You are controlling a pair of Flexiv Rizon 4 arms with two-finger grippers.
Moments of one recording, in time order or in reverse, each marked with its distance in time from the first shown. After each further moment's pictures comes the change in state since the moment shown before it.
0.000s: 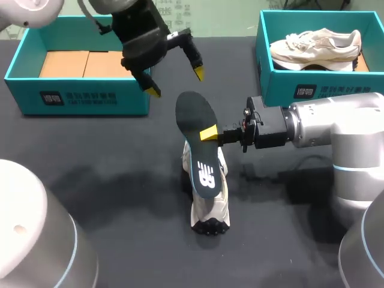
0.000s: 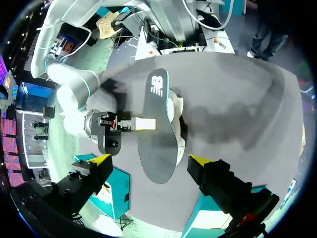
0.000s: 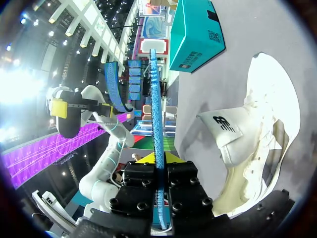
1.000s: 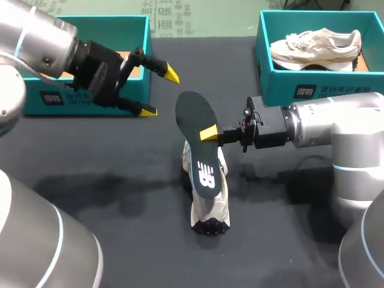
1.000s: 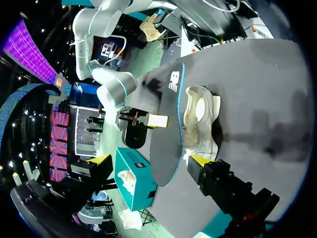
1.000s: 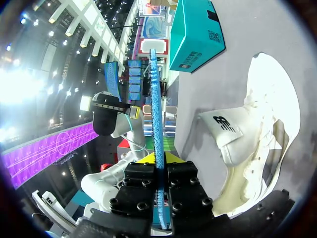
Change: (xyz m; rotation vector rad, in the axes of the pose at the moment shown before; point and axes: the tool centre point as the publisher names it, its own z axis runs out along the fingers) left arm 0.037 0.006 0.014 0.010 -0.558 -0.063; right arm 0.000 0.000 0.000 0.000 0.000 0.000
